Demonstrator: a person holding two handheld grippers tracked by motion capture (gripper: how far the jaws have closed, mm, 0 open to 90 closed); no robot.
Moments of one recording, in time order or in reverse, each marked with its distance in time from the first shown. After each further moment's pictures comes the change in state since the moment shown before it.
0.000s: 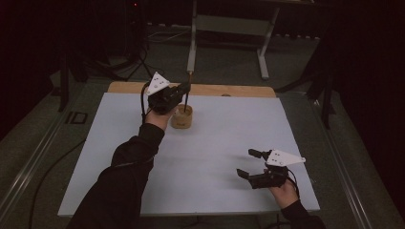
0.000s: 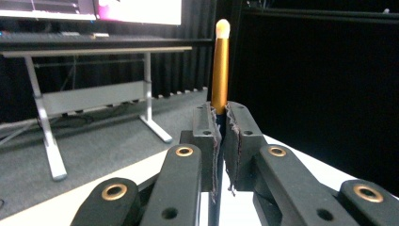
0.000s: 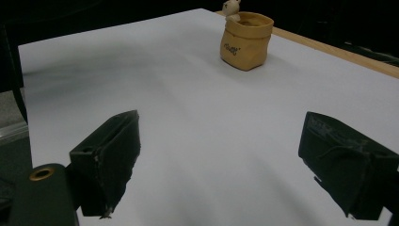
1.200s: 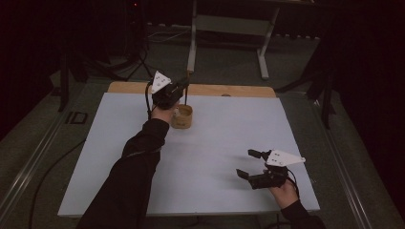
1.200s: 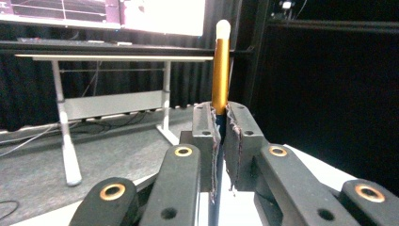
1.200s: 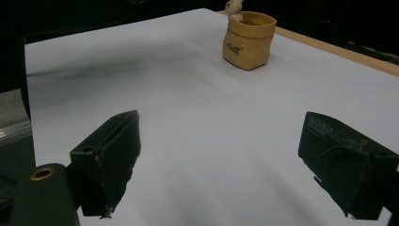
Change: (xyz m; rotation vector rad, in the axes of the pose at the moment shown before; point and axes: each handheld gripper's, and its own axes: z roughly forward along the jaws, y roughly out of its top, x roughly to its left) left arm 0.027 -0.028 0.036 -0.049 0.078 -0.021; right arm 0.000 -0.001 0.000 0.000 0.011 0.002
